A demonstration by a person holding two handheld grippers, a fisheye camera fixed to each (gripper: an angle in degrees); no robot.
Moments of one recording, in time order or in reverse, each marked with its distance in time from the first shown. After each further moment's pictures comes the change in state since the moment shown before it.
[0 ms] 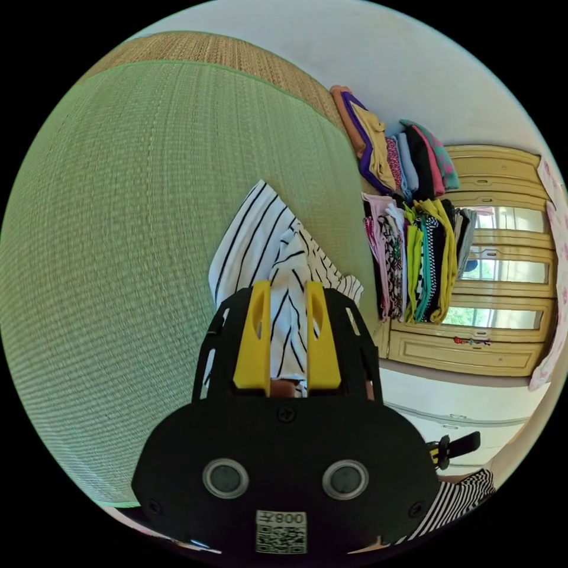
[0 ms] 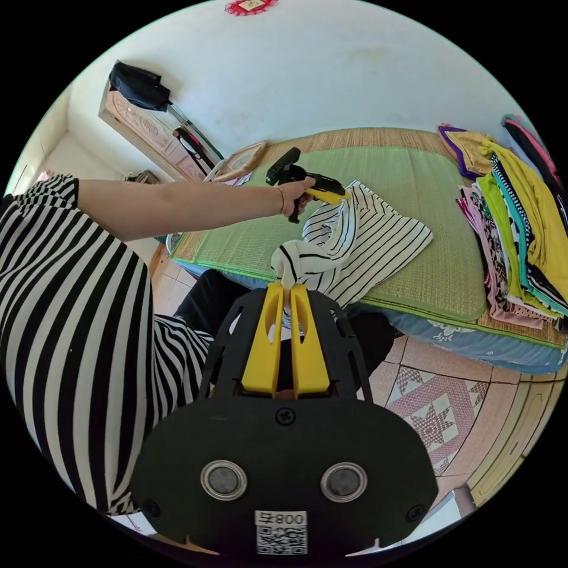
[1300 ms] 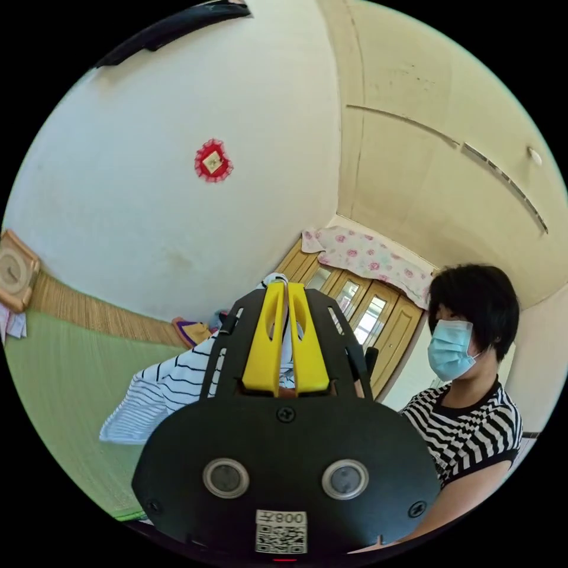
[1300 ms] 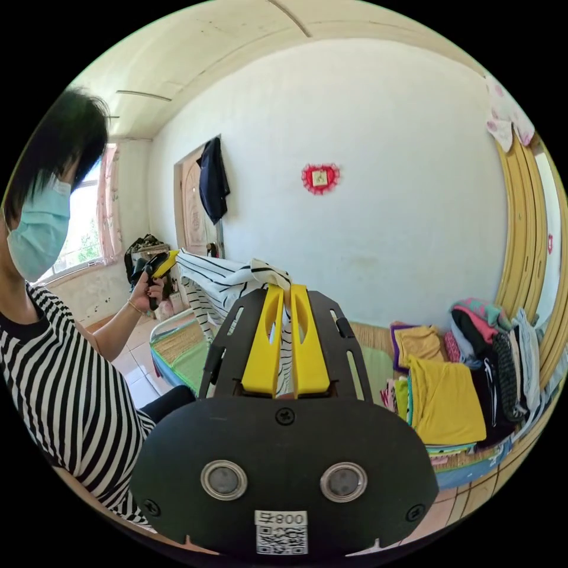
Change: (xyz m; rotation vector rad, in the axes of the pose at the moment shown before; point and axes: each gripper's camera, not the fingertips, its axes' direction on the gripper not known) left arm -0.317 0.617 -0.398 1.039 0.505 0.683; right arm -0.095 0.140 -0.284 0.788 0.239 -0.382
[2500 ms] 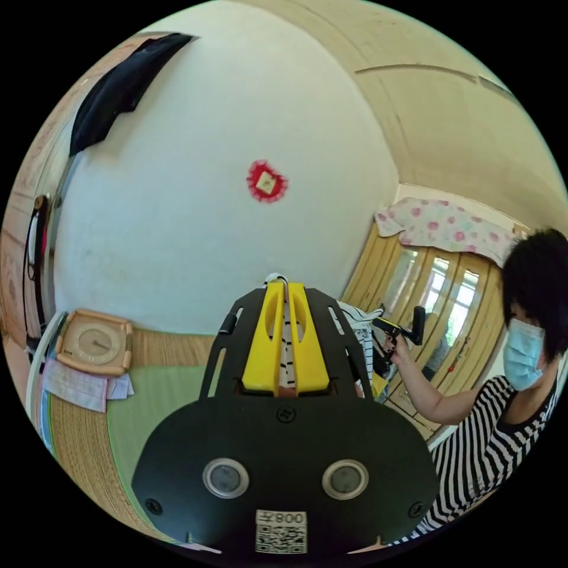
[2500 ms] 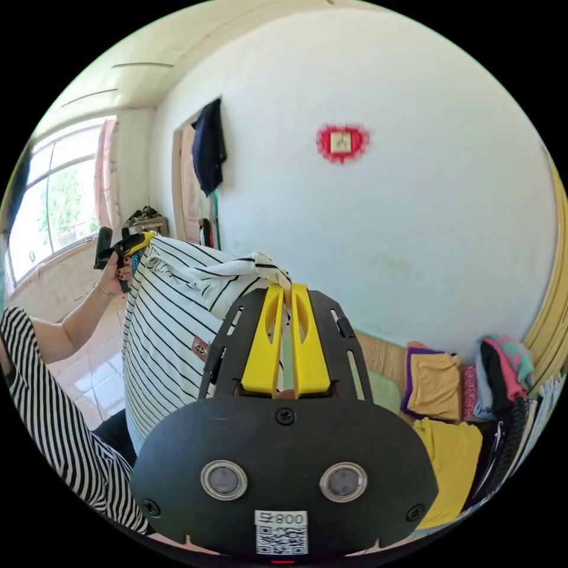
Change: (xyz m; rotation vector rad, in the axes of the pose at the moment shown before) left arm -0.179 0.025 -0.023 -0.127 -0.529 0.061; right arm 0.082 -0.203 0.386 -0.231 -0.086 -0.050
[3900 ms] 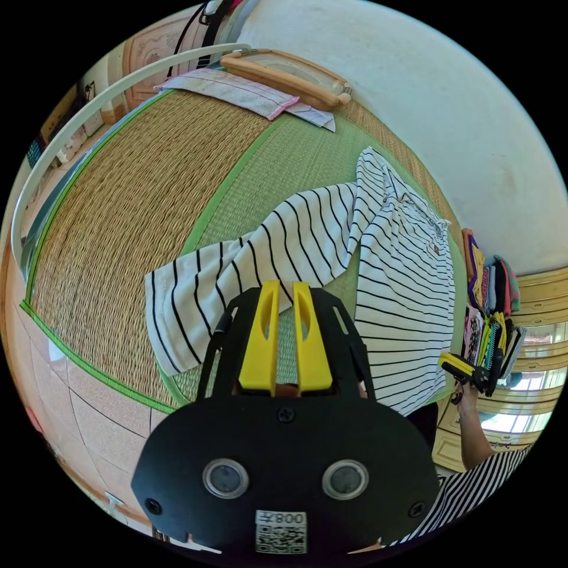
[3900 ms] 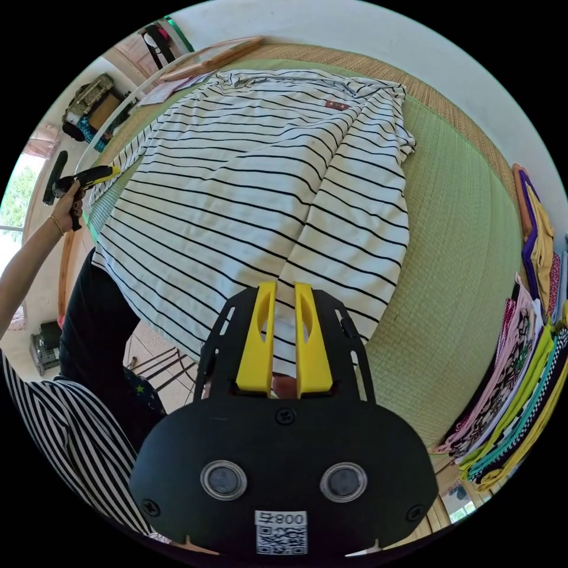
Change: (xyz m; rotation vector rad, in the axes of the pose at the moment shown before) left arm -0.096 0.241 0.361 -0.713 -0.665 -0.582; right arm -0.062 0.045 0.516 -0.988 -0.047 0.083
